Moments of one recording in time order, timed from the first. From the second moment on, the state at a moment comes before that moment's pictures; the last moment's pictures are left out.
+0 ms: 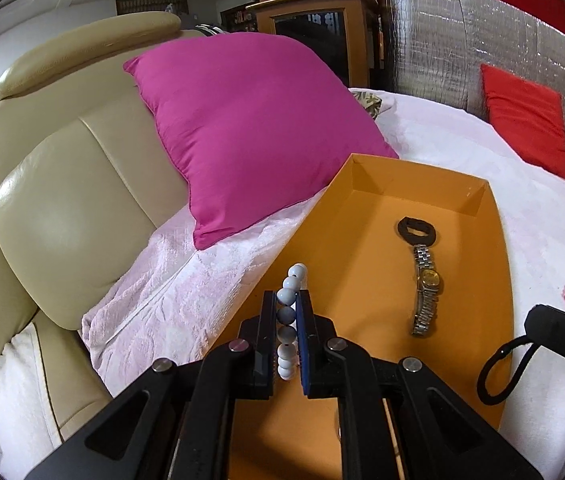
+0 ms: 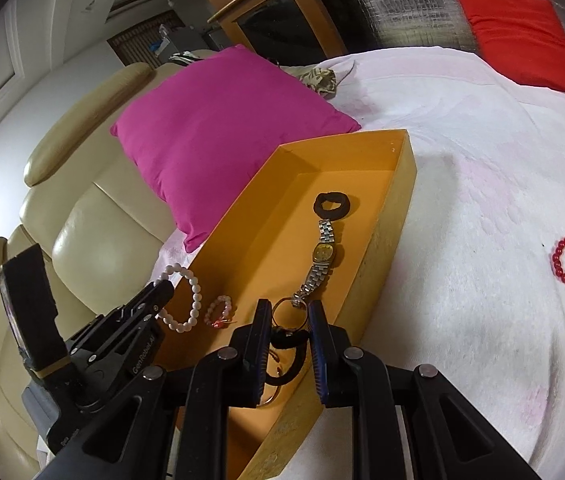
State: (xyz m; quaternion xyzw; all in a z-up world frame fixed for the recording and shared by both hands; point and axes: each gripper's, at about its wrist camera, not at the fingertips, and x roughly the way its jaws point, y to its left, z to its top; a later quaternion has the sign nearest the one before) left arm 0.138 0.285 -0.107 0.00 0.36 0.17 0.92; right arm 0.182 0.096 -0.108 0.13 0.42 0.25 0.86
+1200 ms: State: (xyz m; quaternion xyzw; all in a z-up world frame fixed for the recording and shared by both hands) left arm 0.153 0.266 -0.113 0.06 0.36 0.18 0.91; right arm 0.198 0.043 -0.119 0.17 0.43 0.22 0.86
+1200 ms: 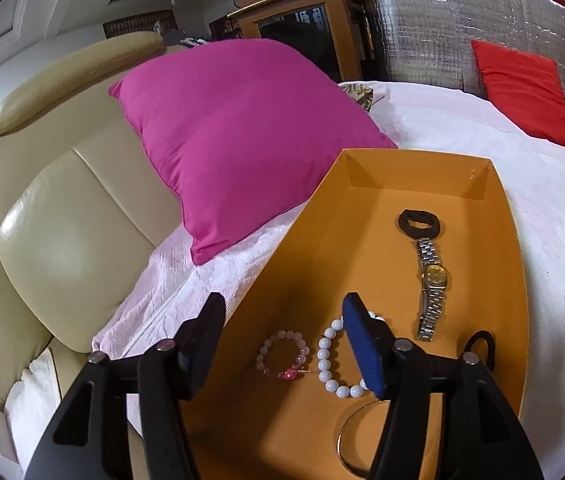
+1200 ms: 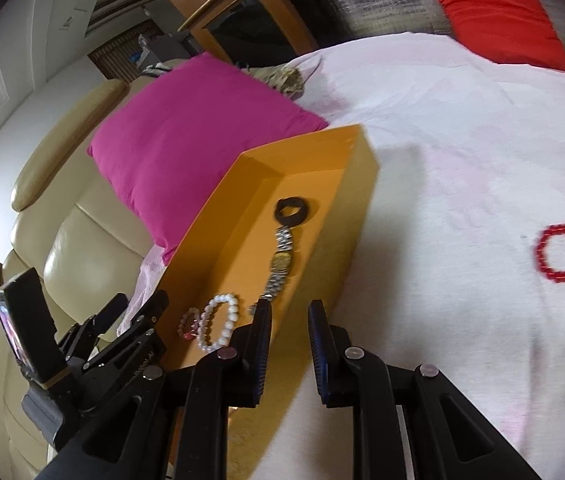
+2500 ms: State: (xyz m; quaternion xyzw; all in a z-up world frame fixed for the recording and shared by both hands) left arm 0.157 0.025 -0.121 0.15 0.33 -0.04 0.93; right arm 0.170 -0.282 -0.139 0.32 0.40 0.00 0.86
